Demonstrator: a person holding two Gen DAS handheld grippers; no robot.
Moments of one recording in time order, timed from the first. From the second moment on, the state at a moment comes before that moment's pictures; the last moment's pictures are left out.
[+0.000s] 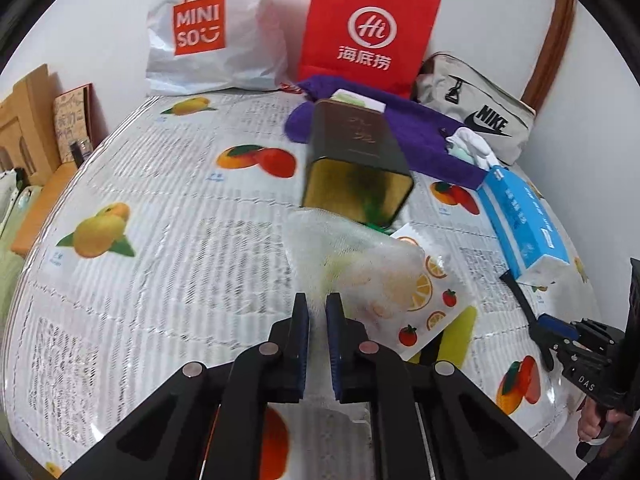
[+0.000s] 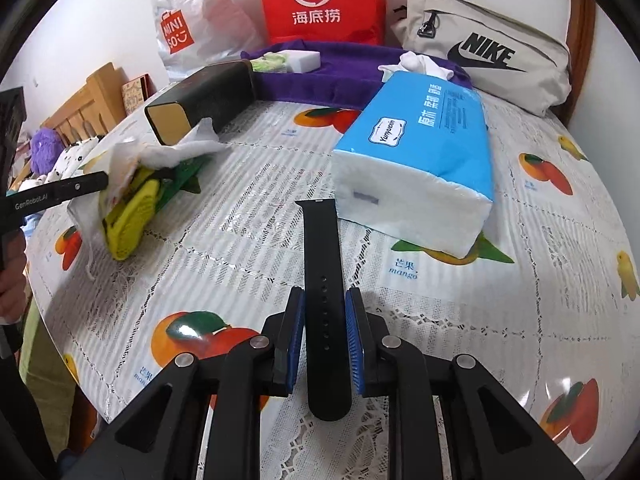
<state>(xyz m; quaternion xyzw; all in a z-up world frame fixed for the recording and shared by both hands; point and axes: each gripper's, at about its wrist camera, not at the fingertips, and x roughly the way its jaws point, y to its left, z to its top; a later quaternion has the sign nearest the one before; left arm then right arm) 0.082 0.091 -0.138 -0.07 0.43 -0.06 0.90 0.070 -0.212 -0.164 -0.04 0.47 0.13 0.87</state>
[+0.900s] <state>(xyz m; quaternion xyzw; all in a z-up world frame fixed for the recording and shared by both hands) 0.084 0.096 -0.120 -0.10 0.41 -0.08 0.90 0.075 -0.210 -0.151 -0.04 0.44 0.15 0.88</state>
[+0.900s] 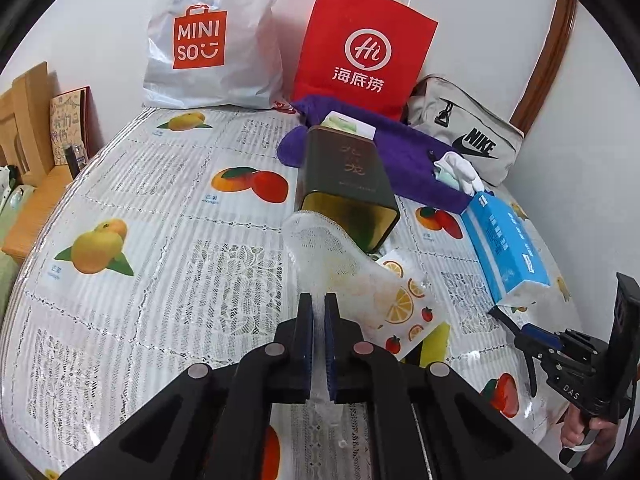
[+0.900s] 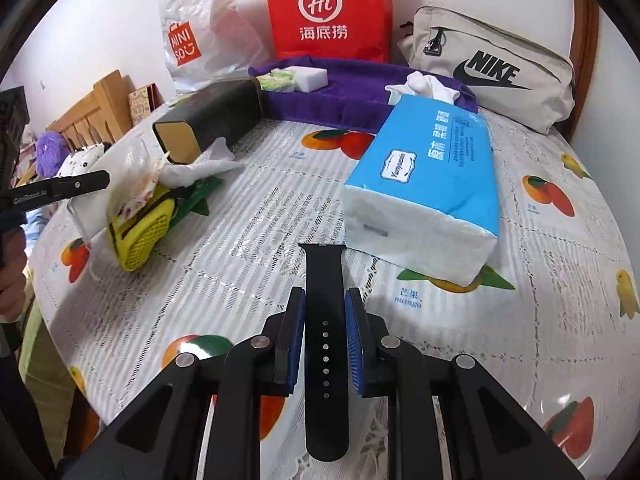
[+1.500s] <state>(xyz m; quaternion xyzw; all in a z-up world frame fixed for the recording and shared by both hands) 0.079 0.081 -0.108 -0.10 0.40 -0.09 0.91 0.044 -0.240 -0.134 -0.02 0.44 0.13 0.89</state>
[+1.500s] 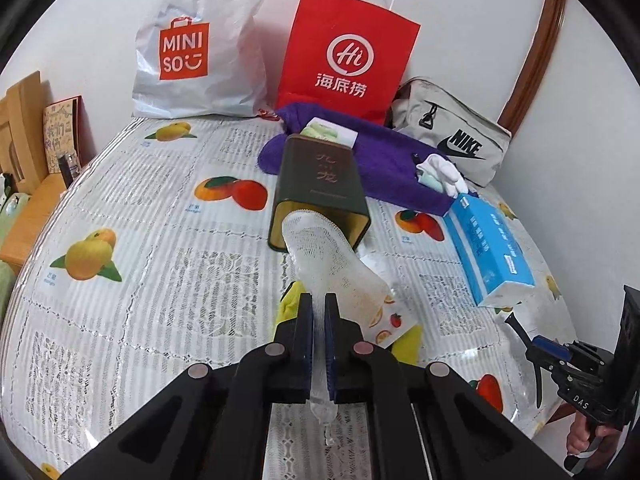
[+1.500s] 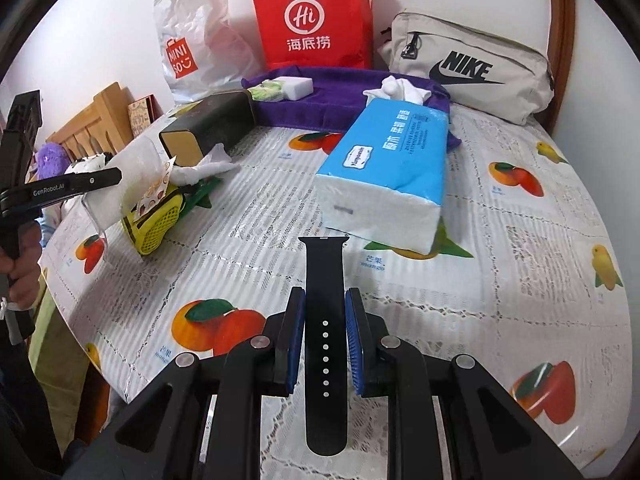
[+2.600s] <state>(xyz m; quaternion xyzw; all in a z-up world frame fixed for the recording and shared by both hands) 0.150 0.068 -0.065 -0.08 0.40 -0.08 0.91 0.109 -0.256 -0.062 -0.01 0.40 0.14 0.91</state>
